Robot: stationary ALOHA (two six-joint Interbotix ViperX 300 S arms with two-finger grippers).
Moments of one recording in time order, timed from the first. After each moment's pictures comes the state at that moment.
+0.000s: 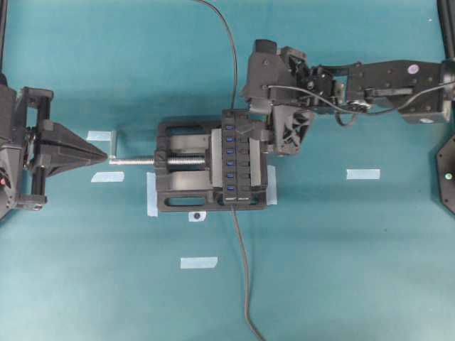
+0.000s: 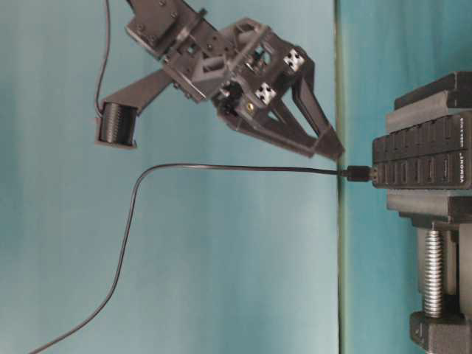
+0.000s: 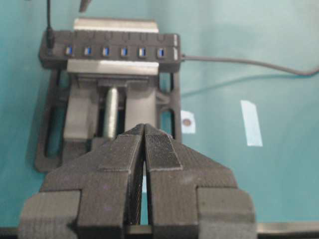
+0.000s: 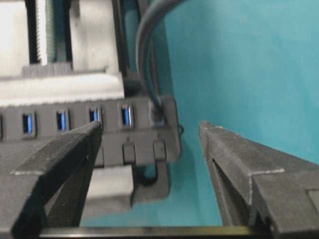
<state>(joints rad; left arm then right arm) 0.00 -0.83 1.09 0.01 0.18 -0.05 -0.21 0.01 0.59 -0.09 0.17 -0.07</state>
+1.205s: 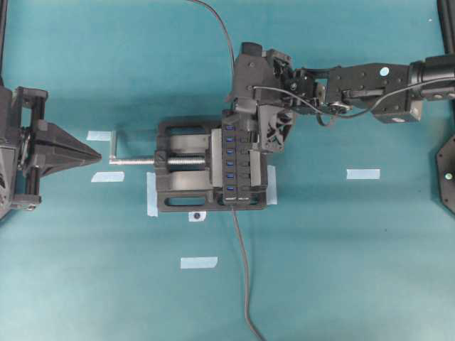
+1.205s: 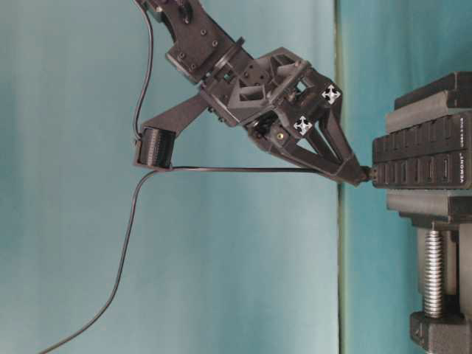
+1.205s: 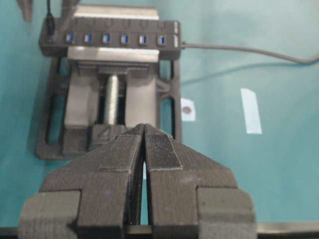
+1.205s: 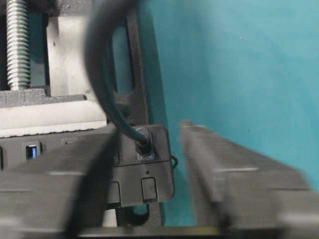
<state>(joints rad) 0.00 -0.86 1.09 0.01 0.23 -0.05 -0.23 0.11 0.57 -0.09 0.08 -0.07</state>
